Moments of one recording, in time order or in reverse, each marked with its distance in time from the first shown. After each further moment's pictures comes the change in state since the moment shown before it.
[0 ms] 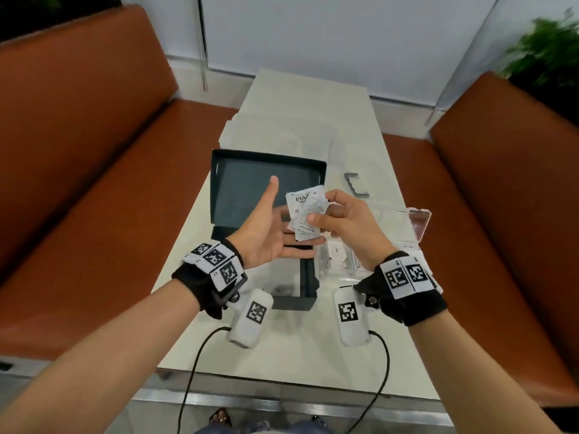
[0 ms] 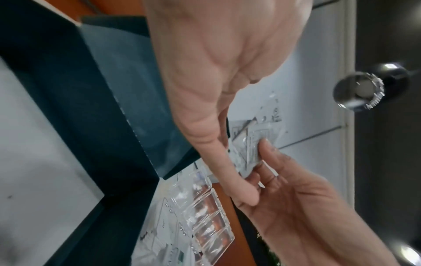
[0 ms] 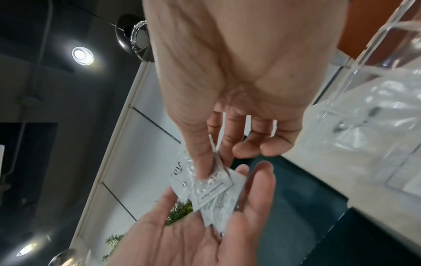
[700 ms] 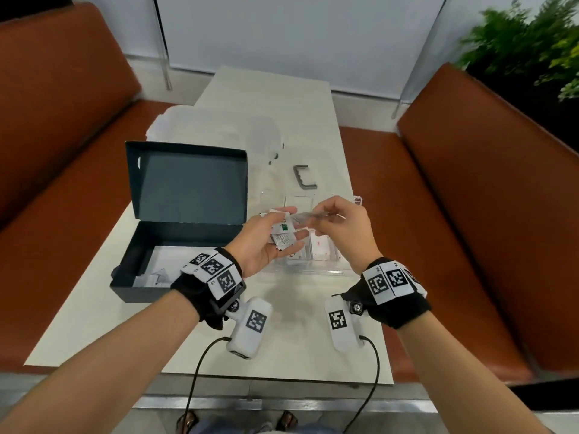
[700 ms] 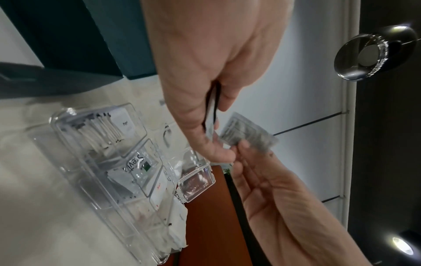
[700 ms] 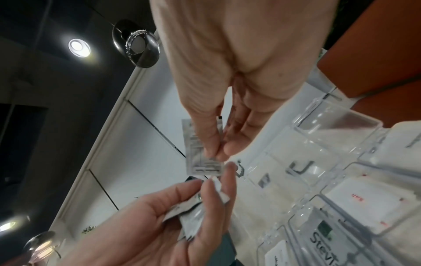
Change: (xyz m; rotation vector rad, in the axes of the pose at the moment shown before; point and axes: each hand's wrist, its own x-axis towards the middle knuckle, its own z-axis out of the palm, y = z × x) left_hand 0.068 -0.065 0.109 -0.088 0.230 0.114; right_hand -0.034 0.044 -0.131 -0.148 0.238 -0.098
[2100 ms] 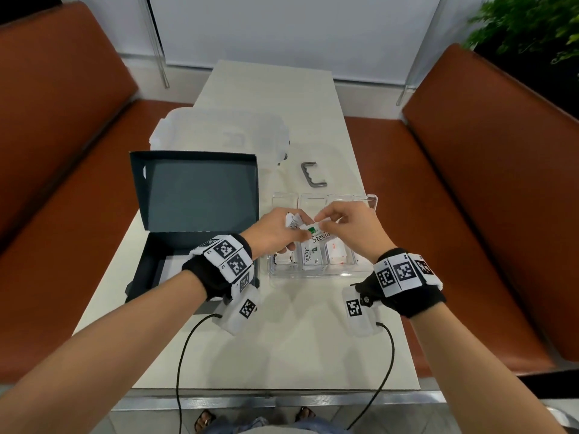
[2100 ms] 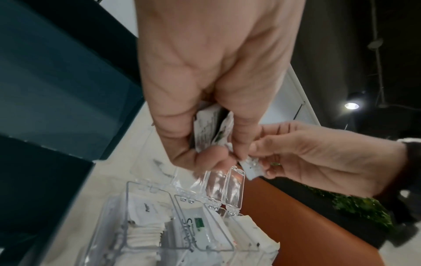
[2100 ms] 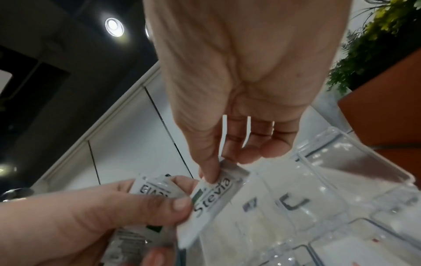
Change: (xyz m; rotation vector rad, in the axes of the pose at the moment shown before) left_hand 0.027 0.027 -0.014 1.020 -0.108 0.160; right_hand 0.028 0.006 0.005 -0.423 -0.143 0.004
